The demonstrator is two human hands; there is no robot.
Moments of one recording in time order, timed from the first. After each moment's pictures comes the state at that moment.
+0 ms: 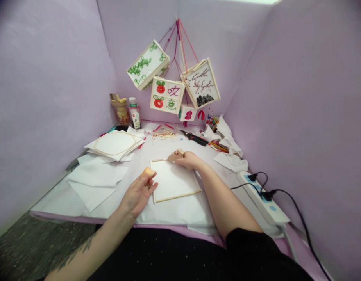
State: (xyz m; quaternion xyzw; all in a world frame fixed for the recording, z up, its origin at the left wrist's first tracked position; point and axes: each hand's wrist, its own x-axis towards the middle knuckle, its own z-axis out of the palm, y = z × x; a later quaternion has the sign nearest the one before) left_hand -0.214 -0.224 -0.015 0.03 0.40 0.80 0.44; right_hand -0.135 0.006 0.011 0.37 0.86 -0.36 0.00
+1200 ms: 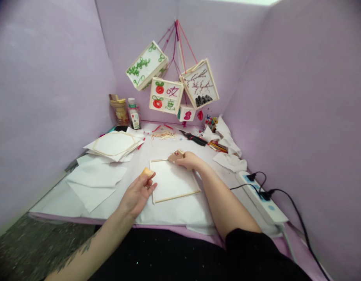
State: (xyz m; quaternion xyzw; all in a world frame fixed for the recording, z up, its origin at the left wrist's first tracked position) left_hand -0.214 -0.224 -0.018 0.03 0.40 0.80 0.43; right_hand -0.133 0.005 0.015 0.38 0.86 -0.35 0.01
